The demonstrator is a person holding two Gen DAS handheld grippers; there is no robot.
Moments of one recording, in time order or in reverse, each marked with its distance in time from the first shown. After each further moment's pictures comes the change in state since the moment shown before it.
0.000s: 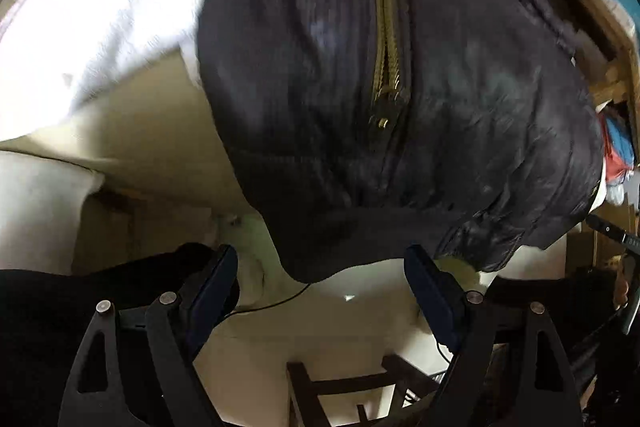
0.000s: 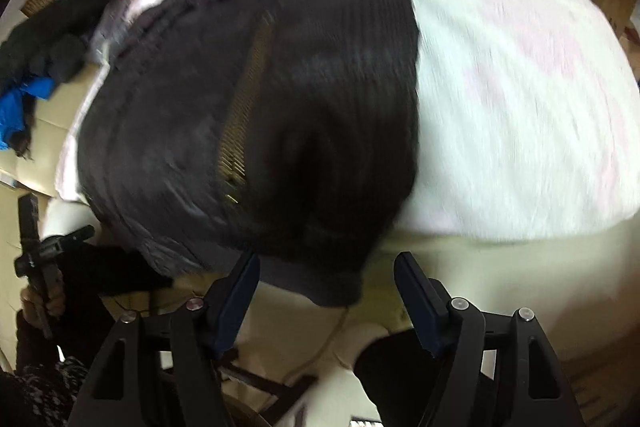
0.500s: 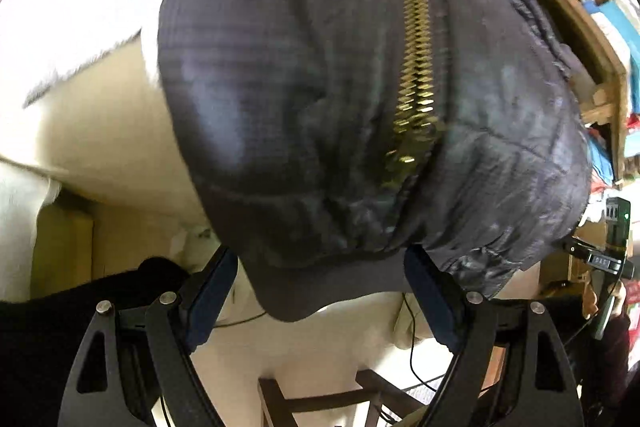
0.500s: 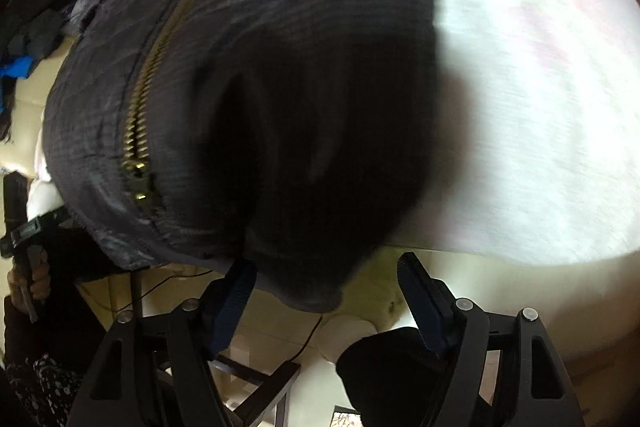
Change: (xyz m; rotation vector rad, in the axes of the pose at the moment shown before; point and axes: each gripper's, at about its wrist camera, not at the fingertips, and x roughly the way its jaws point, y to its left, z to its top) left arm 0.016 0.012 0.000 -0.033 -0.043 -0.143; right arm 0.052 -0.011 0.014 -0.042 0.106 -0.002
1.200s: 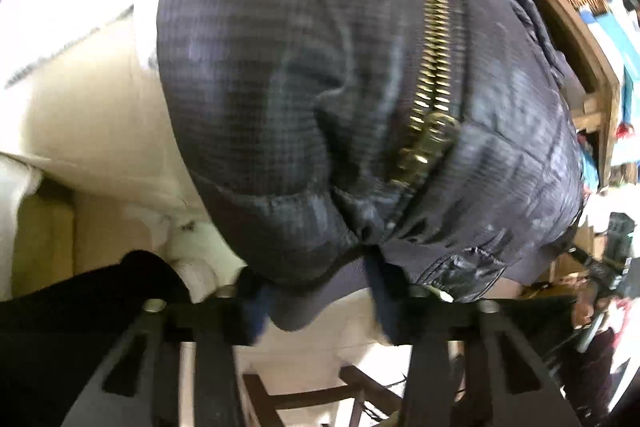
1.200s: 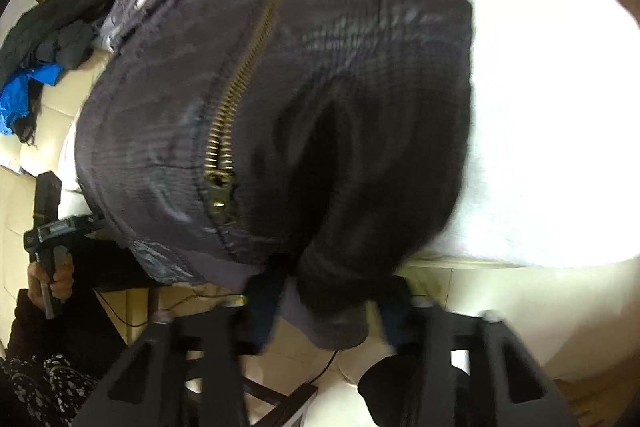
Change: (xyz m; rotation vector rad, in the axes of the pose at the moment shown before) left arm 0.012 0.026 0.013 -0.032 0.038 -0.051; right arm -0.024 0.021 -0.010 -0.007 -0.151 0.056
